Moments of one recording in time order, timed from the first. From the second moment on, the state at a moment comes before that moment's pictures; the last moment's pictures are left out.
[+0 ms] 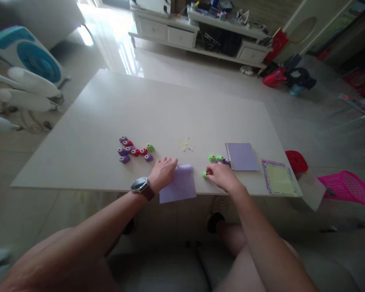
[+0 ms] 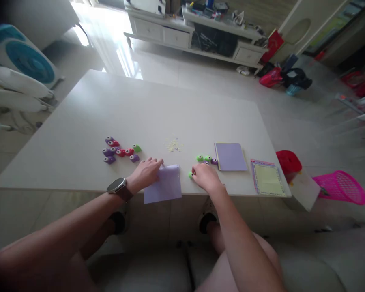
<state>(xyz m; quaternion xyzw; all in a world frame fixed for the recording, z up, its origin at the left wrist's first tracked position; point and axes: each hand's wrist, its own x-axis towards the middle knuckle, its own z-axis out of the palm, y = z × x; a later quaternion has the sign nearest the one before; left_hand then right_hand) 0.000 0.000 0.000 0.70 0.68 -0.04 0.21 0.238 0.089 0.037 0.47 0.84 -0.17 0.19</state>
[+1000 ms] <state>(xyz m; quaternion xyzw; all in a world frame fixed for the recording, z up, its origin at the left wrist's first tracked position) -0.012 0.008 -0.007 0.71 0.66 0.05 0.24 0.237 0.082 0.026 0.45 0.85 -0.19 0.19</state>
